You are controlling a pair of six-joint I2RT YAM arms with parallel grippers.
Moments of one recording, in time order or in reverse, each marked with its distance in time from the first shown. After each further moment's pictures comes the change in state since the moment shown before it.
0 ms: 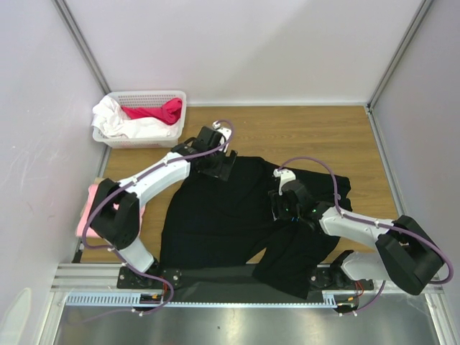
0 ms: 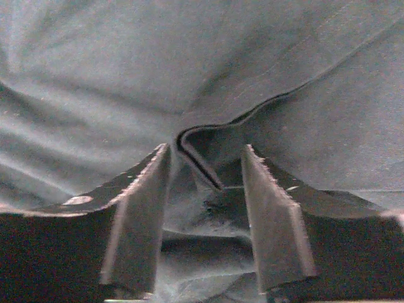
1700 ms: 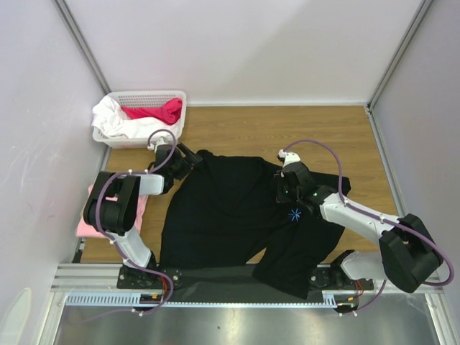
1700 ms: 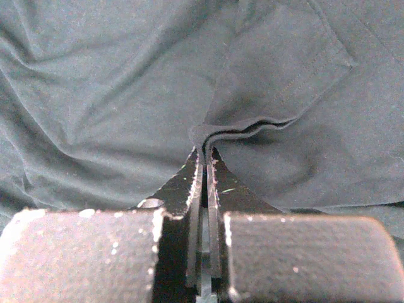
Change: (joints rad) left arm 0.401 0.078 -0.504 0.896 0.118 -0.749; right arm -0.064 0.028 0.201 -0.135 0.027 0.077
